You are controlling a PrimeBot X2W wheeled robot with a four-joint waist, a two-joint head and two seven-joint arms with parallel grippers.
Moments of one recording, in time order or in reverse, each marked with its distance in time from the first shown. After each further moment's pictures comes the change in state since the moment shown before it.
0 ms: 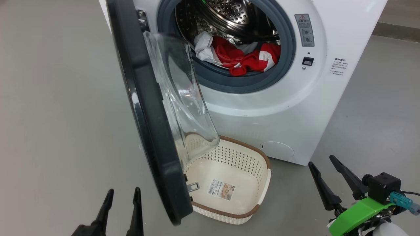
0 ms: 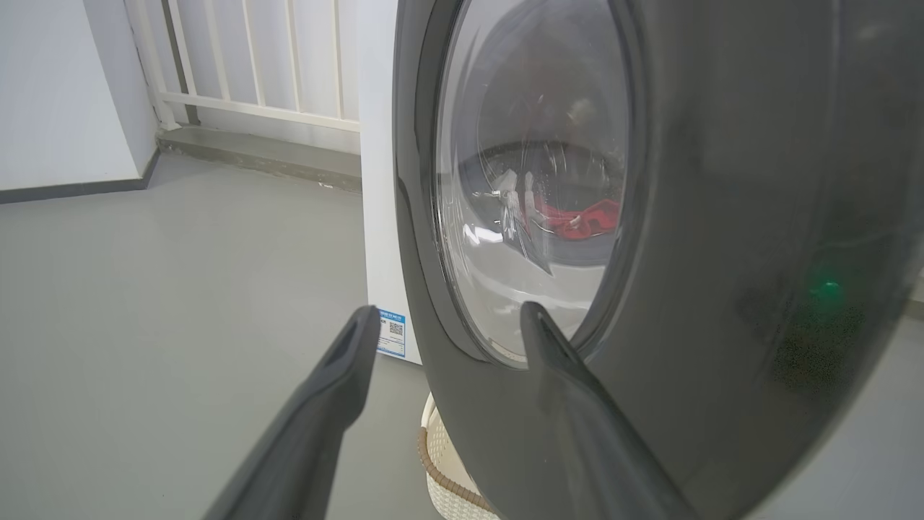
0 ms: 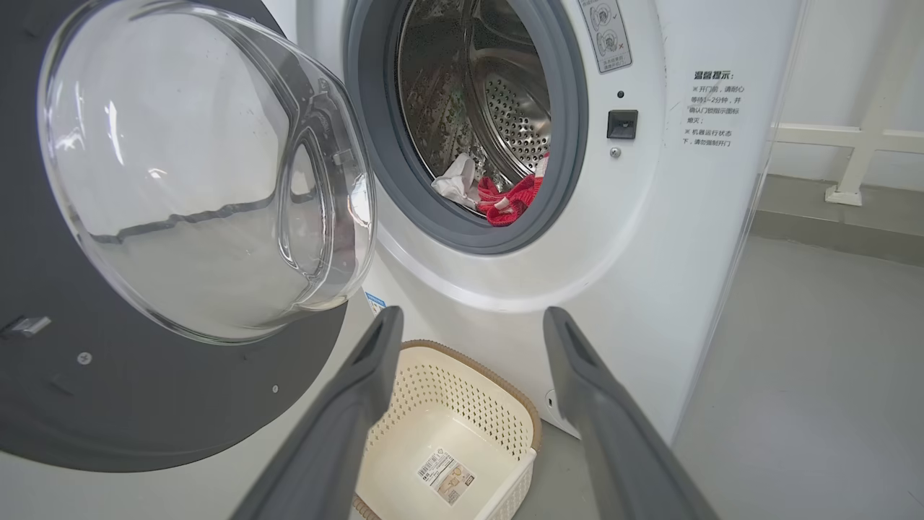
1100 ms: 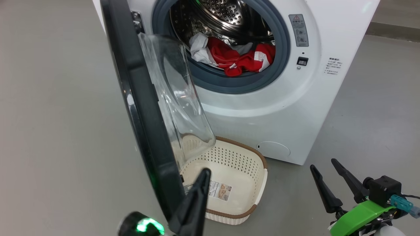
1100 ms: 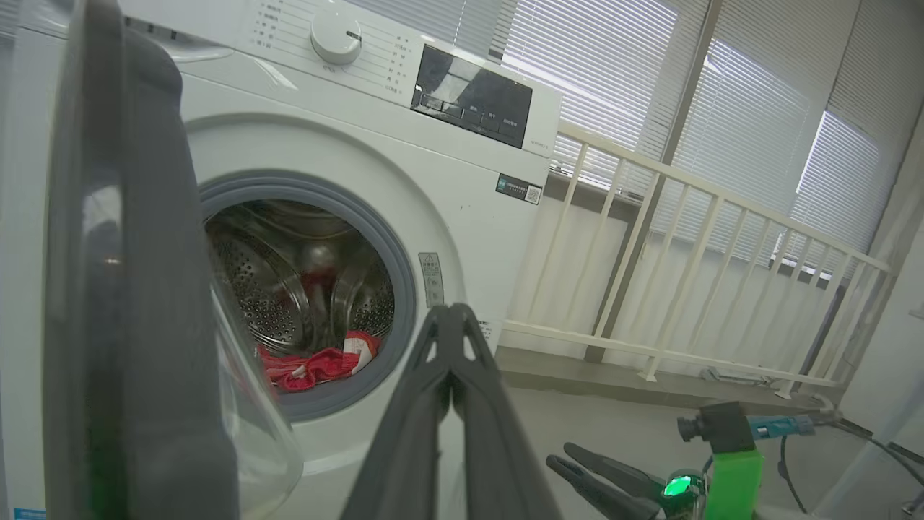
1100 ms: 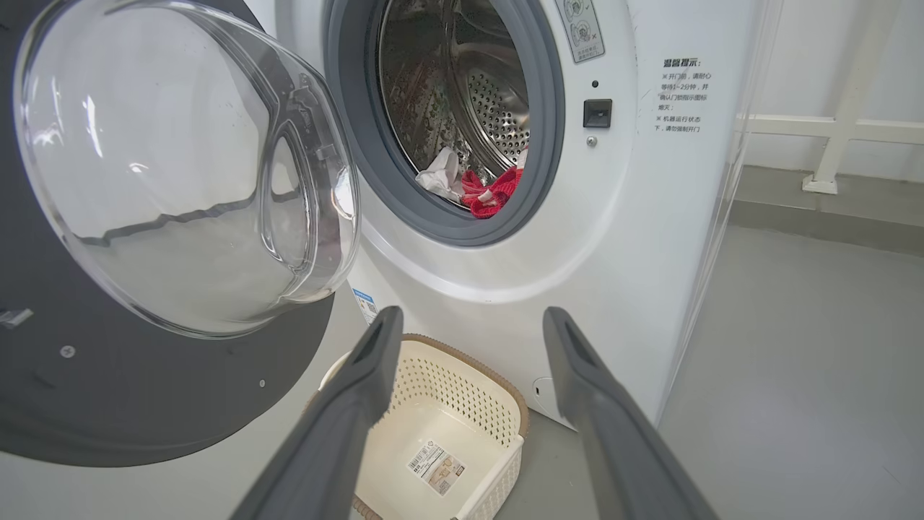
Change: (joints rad) left arm -0.039 0.005 -0.351 -0.425 -0.103 -0.035 -0.004; right arm 0.016 0.012 -0.019 0.010 -0.009 0.000 0.000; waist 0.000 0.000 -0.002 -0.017
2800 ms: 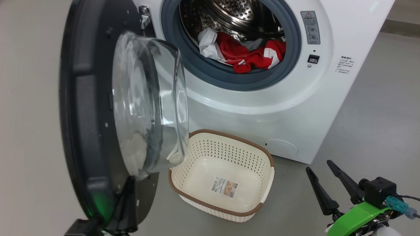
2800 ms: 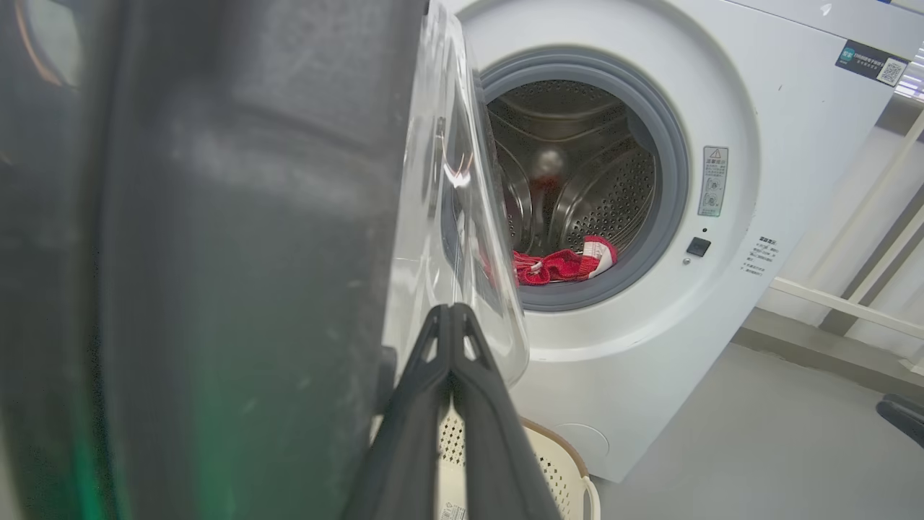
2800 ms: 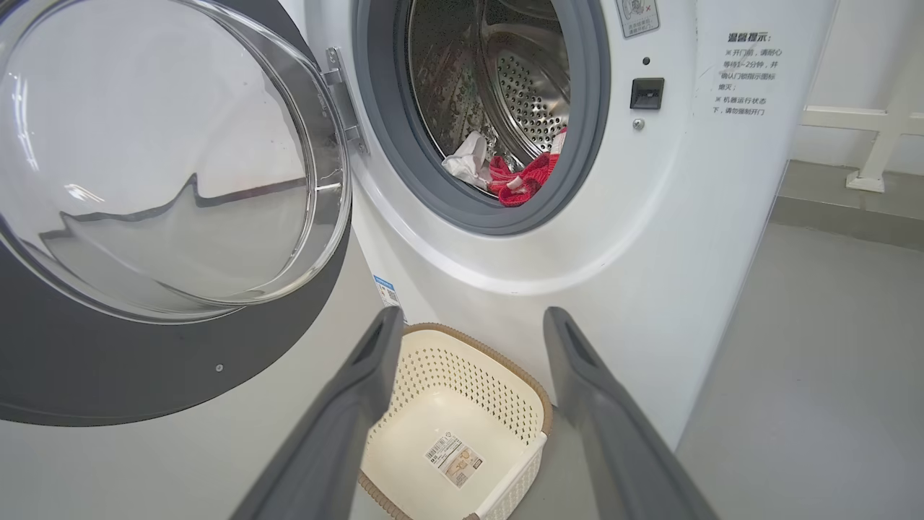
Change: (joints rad) left arm 0.023 -0.007 0.287 0.333 -0.016 0.057 0.001; right arm 0.000 -0.002 0.023 -0.005 -0.010 0.000 0.000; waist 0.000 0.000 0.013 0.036
